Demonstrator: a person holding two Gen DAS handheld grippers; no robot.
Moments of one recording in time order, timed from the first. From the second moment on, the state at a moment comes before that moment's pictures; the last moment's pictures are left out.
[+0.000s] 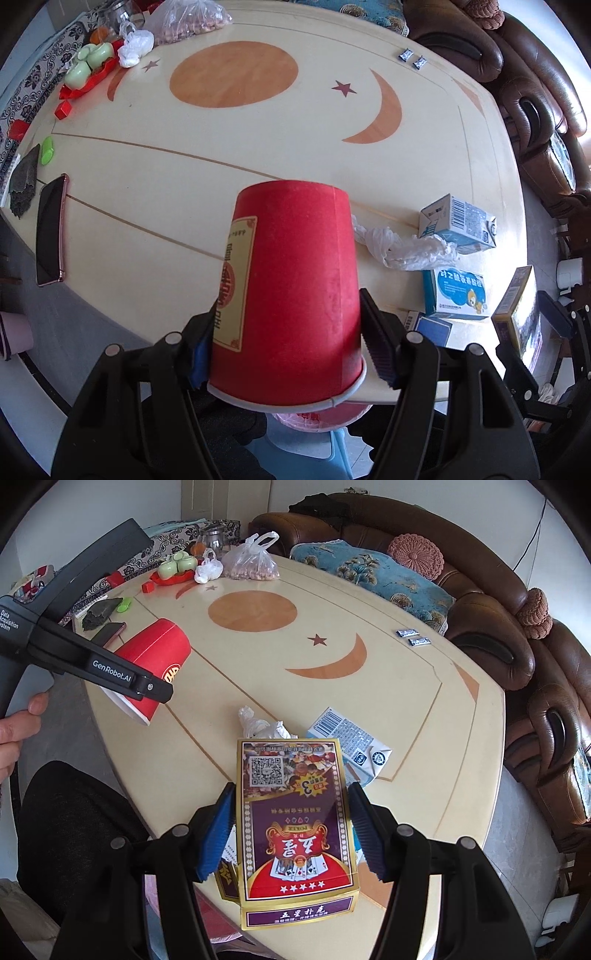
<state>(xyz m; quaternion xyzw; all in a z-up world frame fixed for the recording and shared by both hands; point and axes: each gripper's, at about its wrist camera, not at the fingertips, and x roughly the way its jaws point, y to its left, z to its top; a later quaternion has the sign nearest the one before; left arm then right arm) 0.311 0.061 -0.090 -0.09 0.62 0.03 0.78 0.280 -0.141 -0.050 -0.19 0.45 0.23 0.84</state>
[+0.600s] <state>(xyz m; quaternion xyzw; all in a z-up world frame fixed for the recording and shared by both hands) 0.225 0.050 -0.034 -0.03 0.57 -0.03 0.82 0.181 -0.140 0.016 -0.19 0.40 0.22 0.87</state>
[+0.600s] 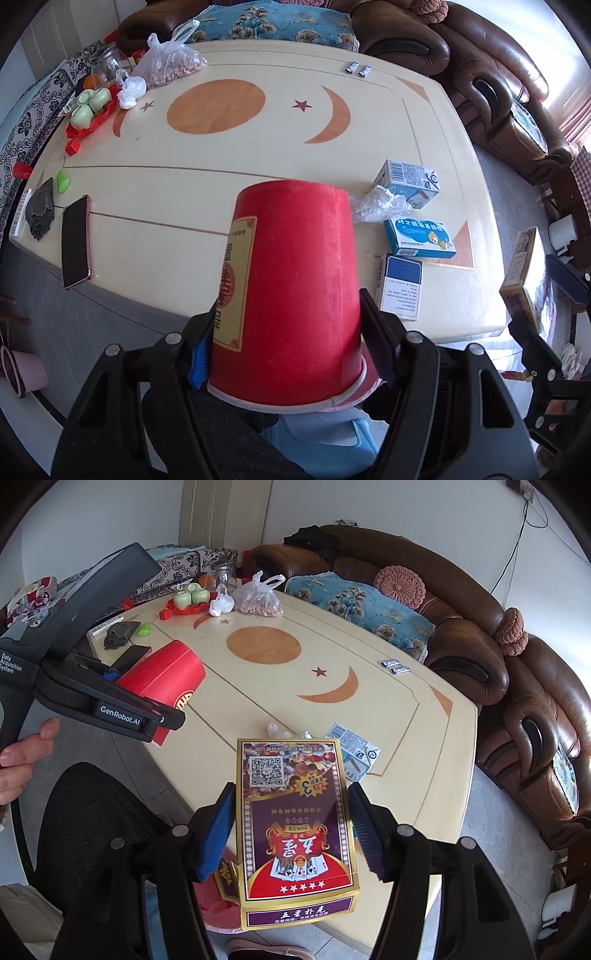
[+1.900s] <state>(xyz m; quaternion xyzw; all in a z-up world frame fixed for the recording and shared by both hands) 0.121 0.000 -0.094 0.09 0.56 -0.13 0.81 0.084 -0.147 -0.028 -0.14 0.43 0.21 0.87</state>
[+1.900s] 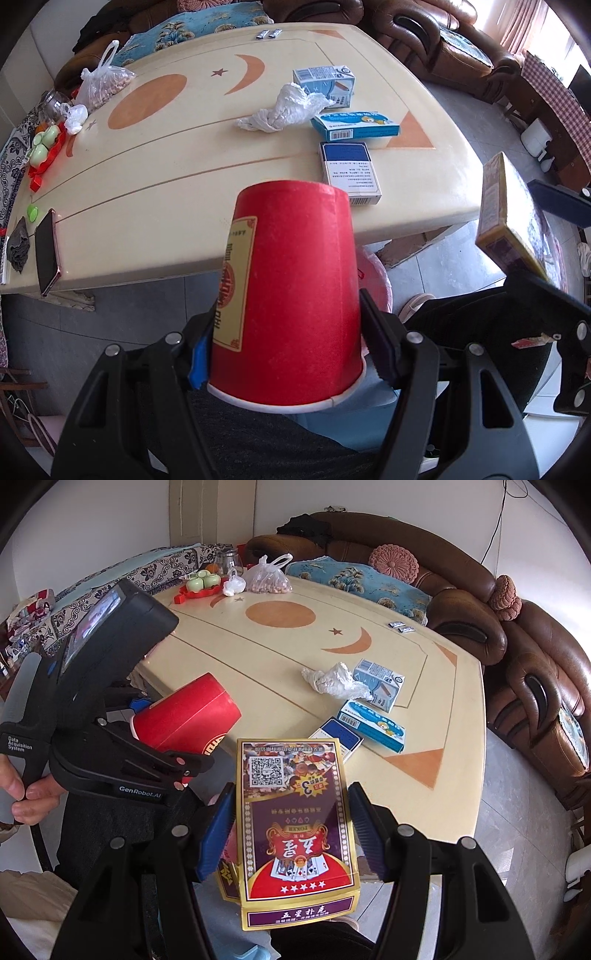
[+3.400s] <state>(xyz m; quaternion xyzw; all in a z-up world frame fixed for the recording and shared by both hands) 0.143 -0.023 -0.265 0.11 0.67 -0.17 0.71 0.125 -0.136 -0.209 -0.14 0.54 0.21 0.80</state>
